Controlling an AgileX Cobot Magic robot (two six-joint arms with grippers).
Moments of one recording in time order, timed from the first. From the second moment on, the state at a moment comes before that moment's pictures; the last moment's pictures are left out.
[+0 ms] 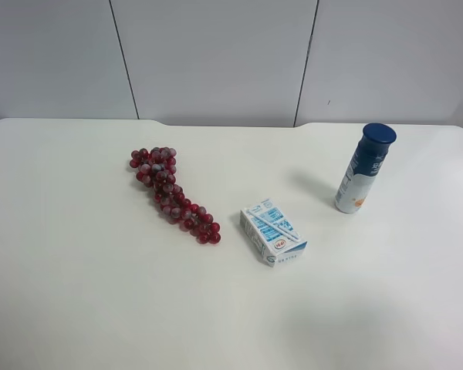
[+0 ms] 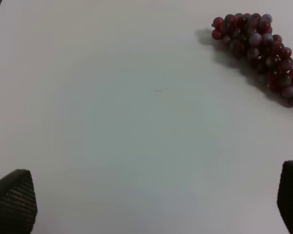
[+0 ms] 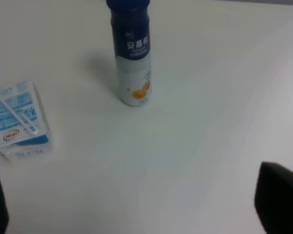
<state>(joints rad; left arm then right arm) 0.00 0.00 -0.51 -0.01 1.05 0.00 0.16 0.00 -0.49 0.03 1.06 0.04</state>
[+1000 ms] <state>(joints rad) 0.00 0.00 -0.51 -0.01 1.05 0.00 0.16 0.00 -0.49 0.03 1.06 0.04</state>
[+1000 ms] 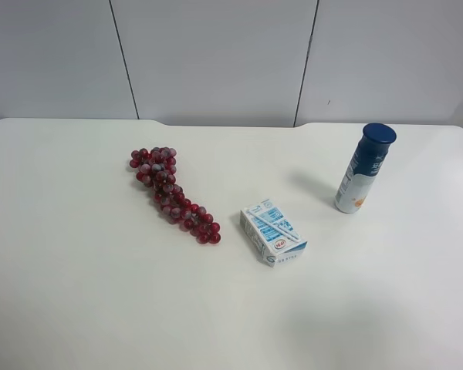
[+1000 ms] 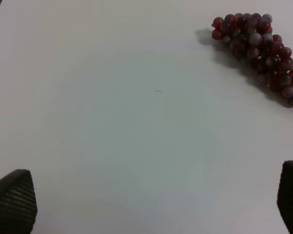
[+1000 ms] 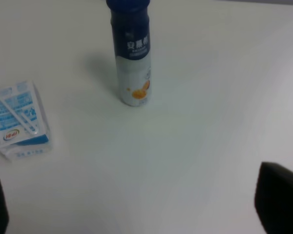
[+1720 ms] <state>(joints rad) 0.00 0.00 -0.51 -0.01 1.05 0.00 0.16 0.00 -0.49 0.03 1.06 0.04</state>
